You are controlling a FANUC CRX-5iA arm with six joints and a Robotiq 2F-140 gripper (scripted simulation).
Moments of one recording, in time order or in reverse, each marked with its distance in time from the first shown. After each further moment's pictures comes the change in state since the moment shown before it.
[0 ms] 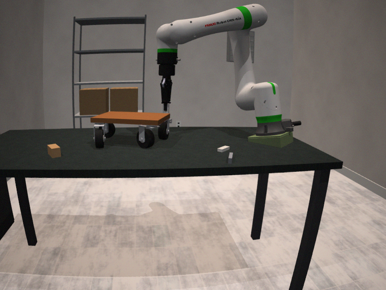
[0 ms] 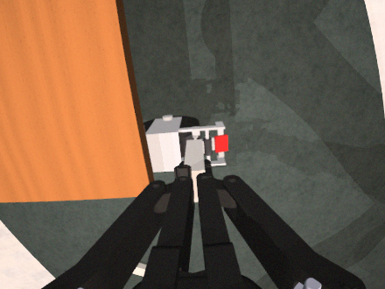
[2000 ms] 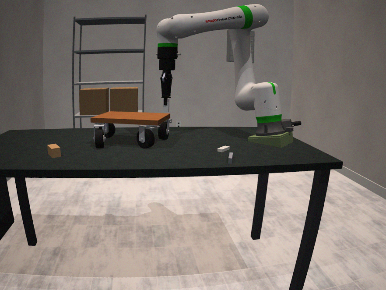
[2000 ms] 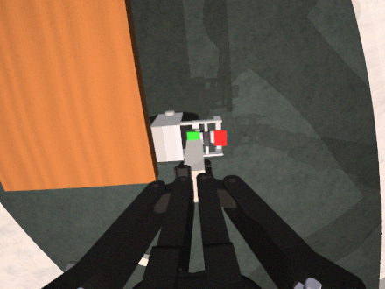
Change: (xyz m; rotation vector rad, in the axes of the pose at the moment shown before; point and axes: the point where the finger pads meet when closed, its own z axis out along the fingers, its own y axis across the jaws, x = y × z) arm 0.000 0.000 -0.026 0.000 0.001 0.000
